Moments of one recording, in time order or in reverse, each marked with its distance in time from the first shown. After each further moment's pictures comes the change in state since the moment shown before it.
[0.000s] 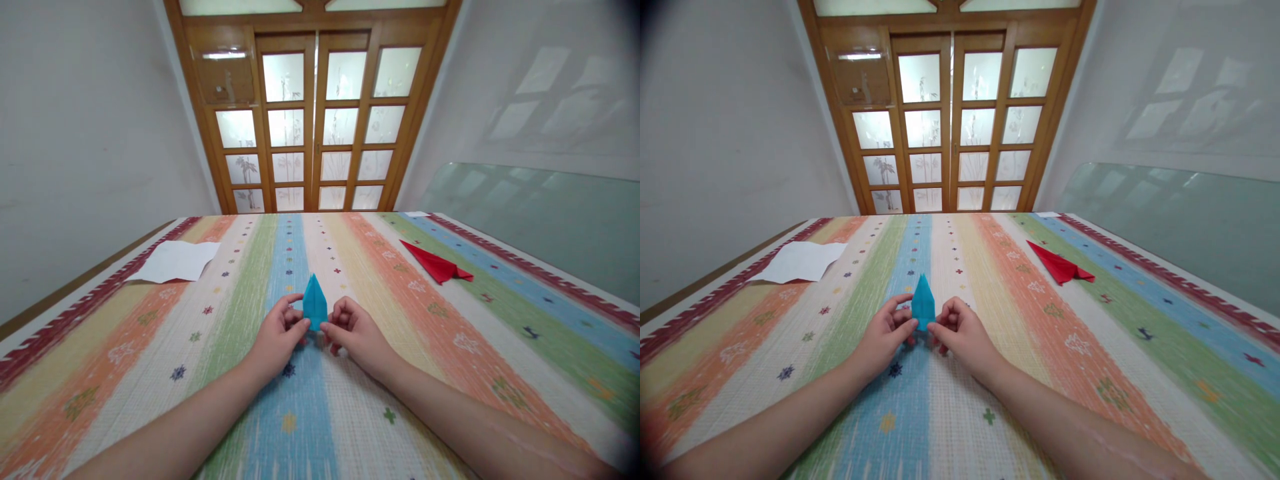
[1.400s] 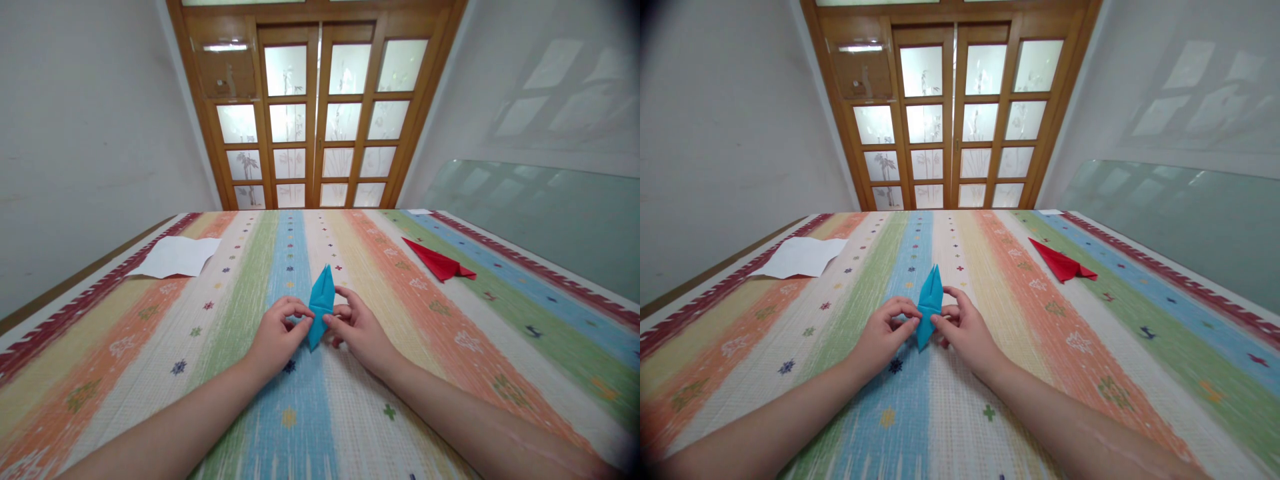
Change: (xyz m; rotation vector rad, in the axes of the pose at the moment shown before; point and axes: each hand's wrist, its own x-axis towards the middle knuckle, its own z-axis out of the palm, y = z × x) left_hand -0.006 0.013 -0.003 0.374 0.040 0.167; right_hand 0.000 -0.004 0.000 -0.061 0.030 -0.013
